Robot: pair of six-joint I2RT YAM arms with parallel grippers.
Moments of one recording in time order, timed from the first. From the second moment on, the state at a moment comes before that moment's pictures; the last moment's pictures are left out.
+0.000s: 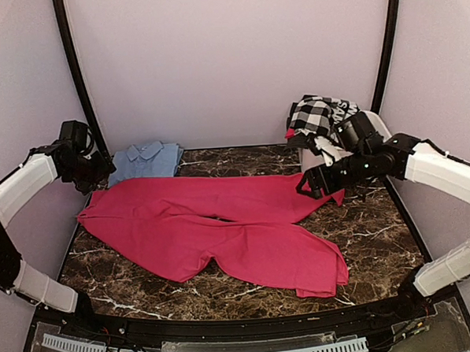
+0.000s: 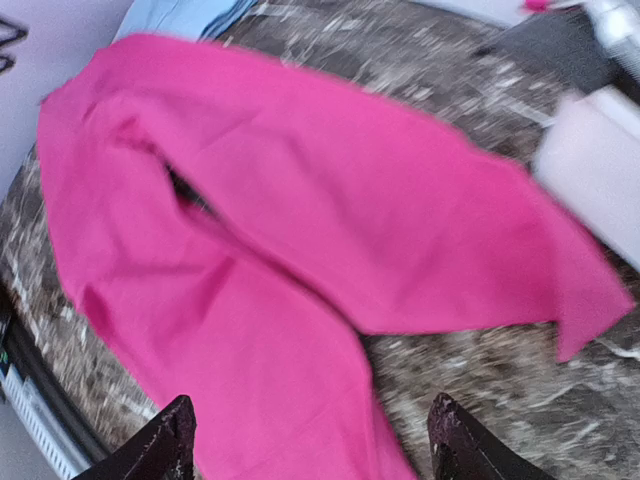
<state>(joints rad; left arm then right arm) -0.02 1.41 1.23 -0.67 -0.09 -0.65 0.57 1.28 1.16 -0.65 -0.13 0.15</state>
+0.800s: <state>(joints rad) -0.43 1.21 0.84 -0.67 -0.08 -0.73 0.84 1.56 0.89 -0.62 -0.18 0.41</state>
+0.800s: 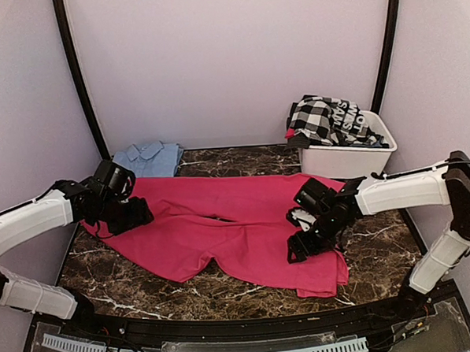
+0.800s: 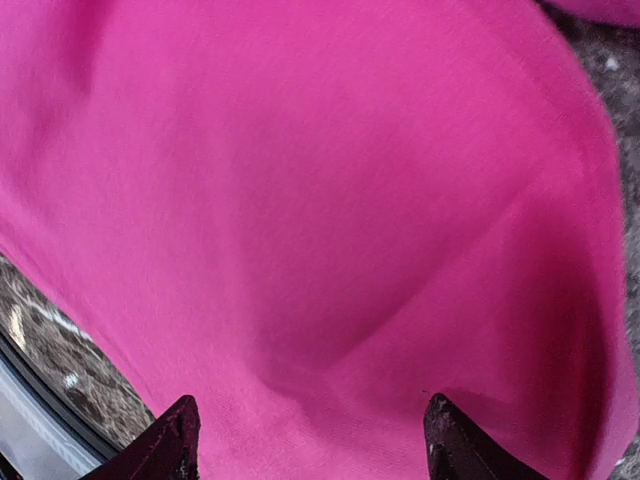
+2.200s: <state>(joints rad) -1.30 2.19 1.62 -0.54 -0.09 0.39 0.34 1.02 0.74 -0.60 -0.55 0.40</state>
